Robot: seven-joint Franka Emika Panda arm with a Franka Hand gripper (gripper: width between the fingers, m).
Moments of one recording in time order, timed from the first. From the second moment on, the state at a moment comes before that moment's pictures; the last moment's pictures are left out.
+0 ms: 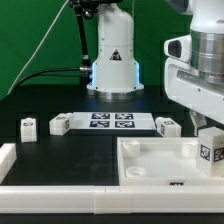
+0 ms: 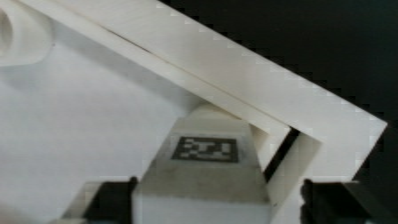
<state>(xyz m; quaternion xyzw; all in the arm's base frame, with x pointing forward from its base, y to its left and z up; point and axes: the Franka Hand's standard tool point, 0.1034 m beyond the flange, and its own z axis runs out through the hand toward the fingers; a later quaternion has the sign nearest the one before) 0.616 0.124 0.074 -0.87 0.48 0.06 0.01</state>
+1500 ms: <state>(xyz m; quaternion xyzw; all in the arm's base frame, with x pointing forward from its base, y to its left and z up) 0.620 0.119 0.071 -0.99 -0.09 0.04 0.04</state>
